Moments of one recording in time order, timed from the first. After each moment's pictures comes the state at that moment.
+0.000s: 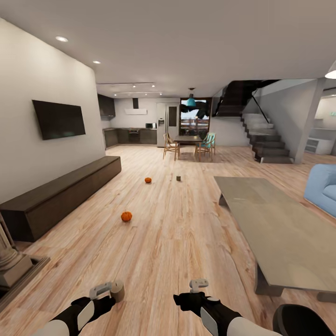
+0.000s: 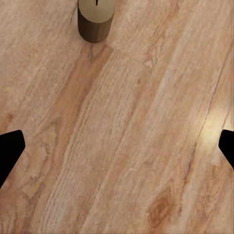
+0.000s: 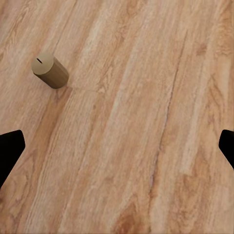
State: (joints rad) left arm -0.60 0.06 0.20 -0.17 0.17 0.25 0.01; right arm -0.63 0.17 0.07 -0.09 -0.07 0.01 0.15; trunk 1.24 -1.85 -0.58
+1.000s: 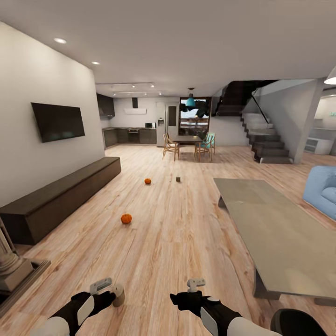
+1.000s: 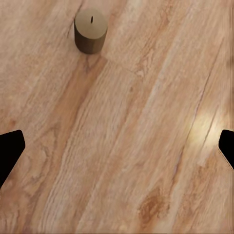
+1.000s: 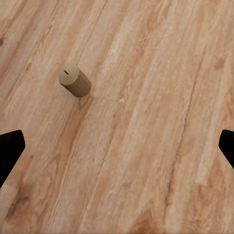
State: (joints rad) left arm -0.60 0.06 0.21 -0.21 0.17 0.29 0.01; right arm -0.63 0.17 0.07 -0.09 -0.07 -0.01 0.23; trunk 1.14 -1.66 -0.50
